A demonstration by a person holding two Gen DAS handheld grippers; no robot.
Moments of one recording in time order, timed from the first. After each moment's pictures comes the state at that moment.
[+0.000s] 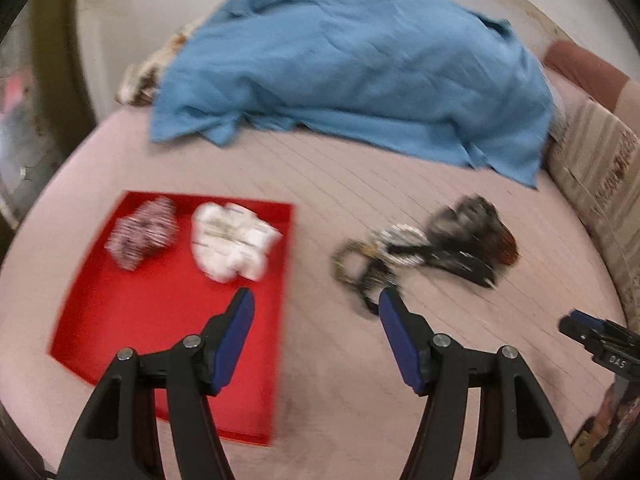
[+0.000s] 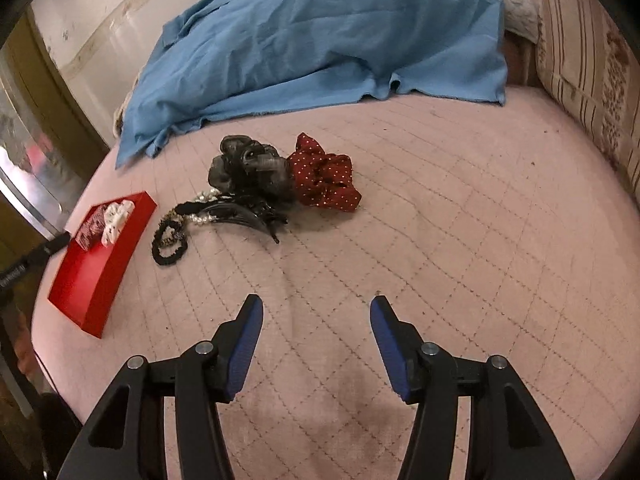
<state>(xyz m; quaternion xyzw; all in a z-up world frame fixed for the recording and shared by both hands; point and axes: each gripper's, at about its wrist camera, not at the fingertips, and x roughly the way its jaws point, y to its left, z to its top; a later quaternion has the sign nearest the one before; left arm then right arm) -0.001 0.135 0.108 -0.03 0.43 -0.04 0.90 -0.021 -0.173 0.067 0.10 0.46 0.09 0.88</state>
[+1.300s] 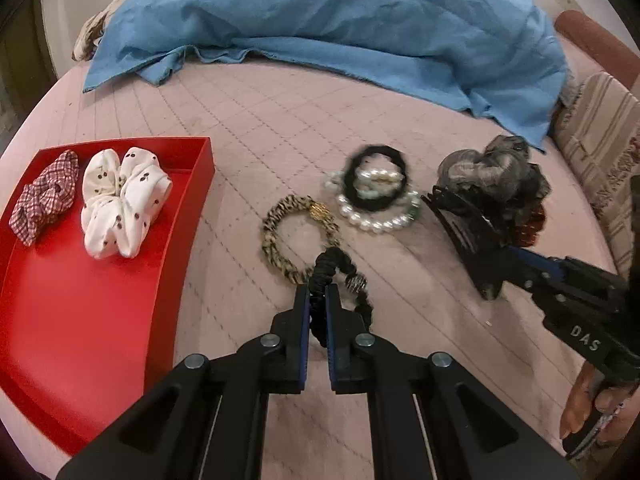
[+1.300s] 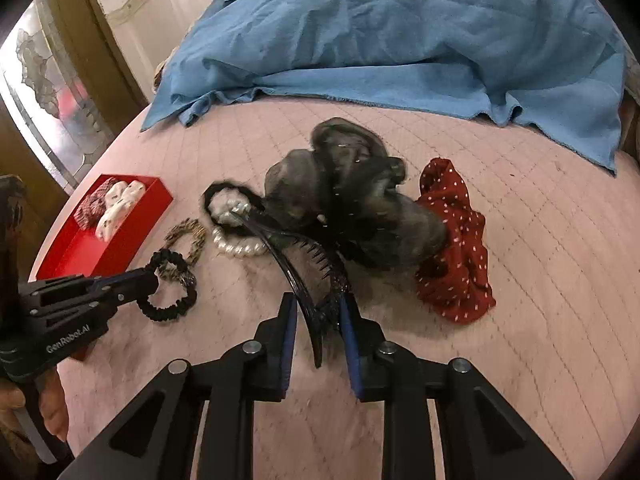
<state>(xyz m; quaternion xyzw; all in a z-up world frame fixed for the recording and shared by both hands) 0.045 0.090 0.045 -0.05 0.50 -0.06 0.86 0.072 -0.101 0.031 0.02 0.47 0.19 0.86</state>
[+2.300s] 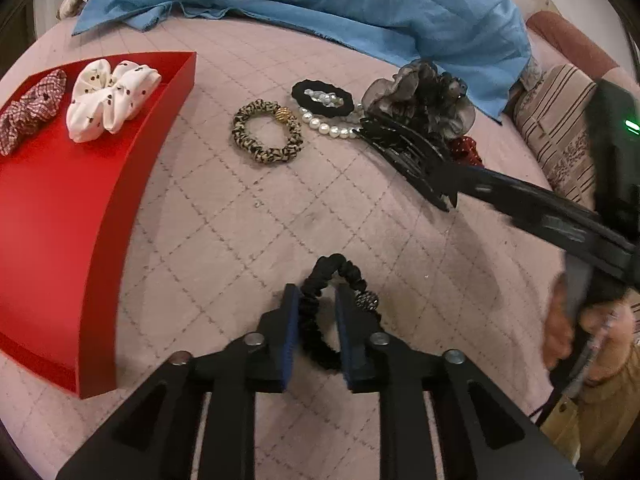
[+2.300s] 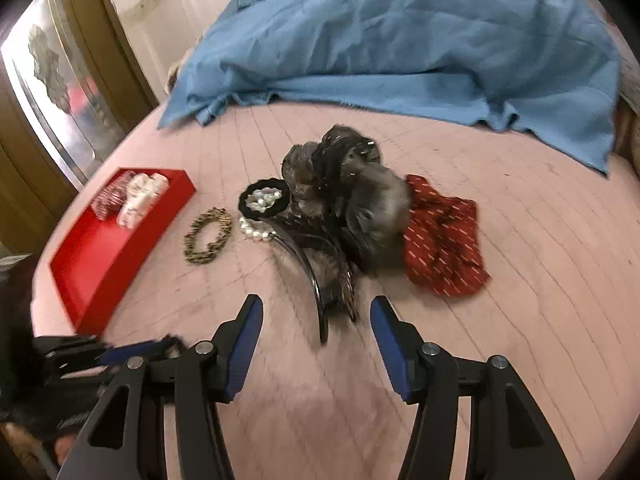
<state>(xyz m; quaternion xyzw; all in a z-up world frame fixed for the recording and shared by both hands) -0.014 0.093 0.021 -0.10 0.52 -0.13 0.84 0.056 -0.088 0.037 0.01 0.47 0.20 0.86</state>
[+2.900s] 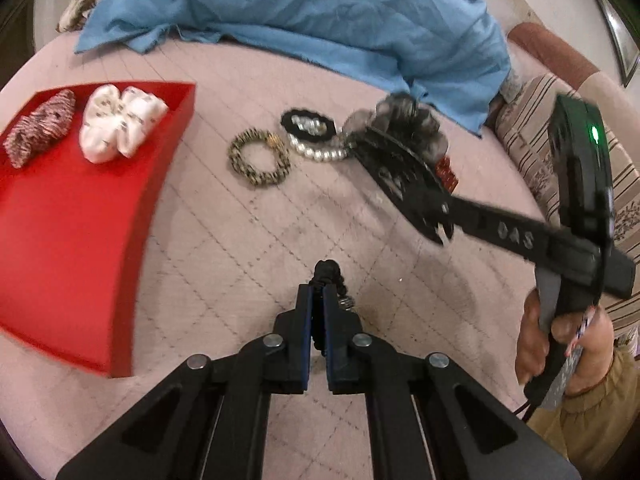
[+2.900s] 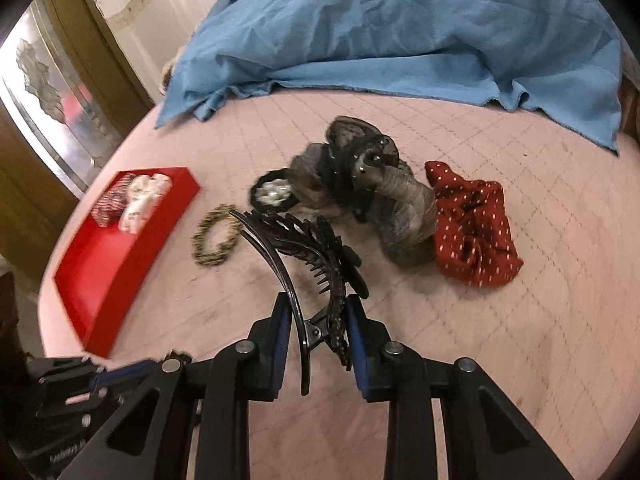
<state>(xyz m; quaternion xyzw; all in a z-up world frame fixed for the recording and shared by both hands) -0.027 0.102 0.050 -0.11 0.49 -0.14 0.85 0.046 -0.080 0.039 0.05 0.48 0.20 0.85</state>
